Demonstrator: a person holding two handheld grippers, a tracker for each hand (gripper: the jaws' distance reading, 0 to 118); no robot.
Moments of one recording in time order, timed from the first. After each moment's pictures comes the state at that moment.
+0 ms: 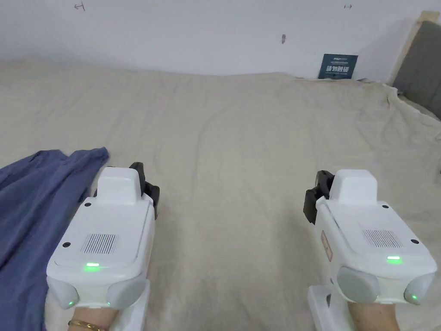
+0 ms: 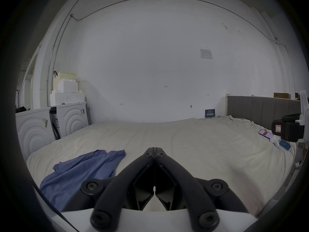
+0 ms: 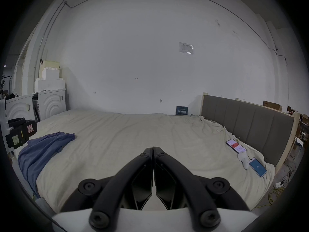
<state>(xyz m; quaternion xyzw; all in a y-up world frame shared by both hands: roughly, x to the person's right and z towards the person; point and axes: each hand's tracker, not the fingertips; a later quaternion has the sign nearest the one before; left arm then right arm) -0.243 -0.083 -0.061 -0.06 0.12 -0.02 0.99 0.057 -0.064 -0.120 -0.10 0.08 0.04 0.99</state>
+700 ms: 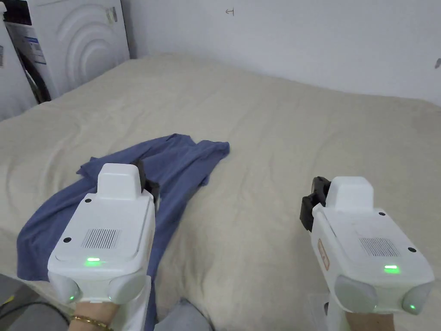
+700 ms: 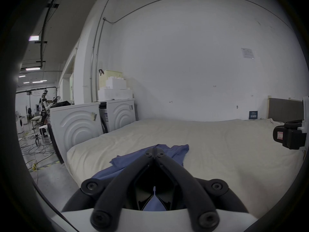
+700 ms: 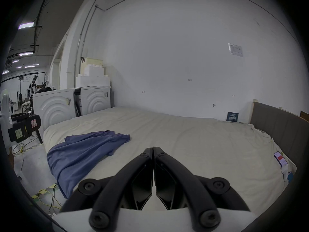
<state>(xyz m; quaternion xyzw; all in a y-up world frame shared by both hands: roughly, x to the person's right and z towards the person) -0.361 -0.075 0.040 -0.06 0.31 -0.01 0.95 -0.107 -0.067 -0.122 -0.10 0.28 0.06 0.95</state>
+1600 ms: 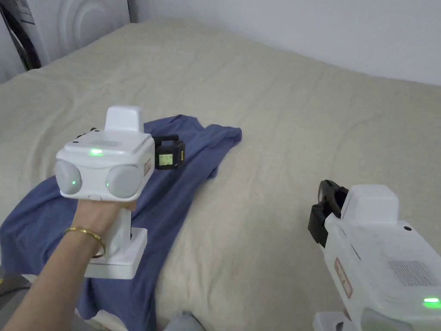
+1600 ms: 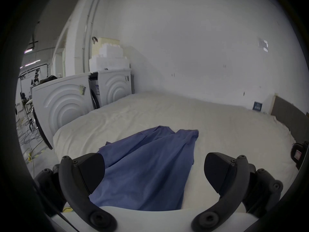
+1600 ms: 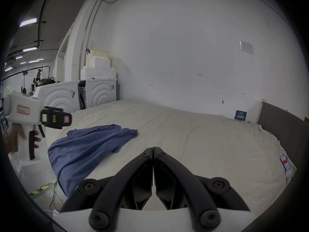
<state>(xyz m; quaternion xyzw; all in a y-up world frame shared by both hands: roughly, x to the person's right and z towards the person) -0.494 -0.084 -0.097 -0.23 0.28 0.06 0.93 -0.150 -0.078 -0.152 -0.13 0.31 0.08 0.94</state>
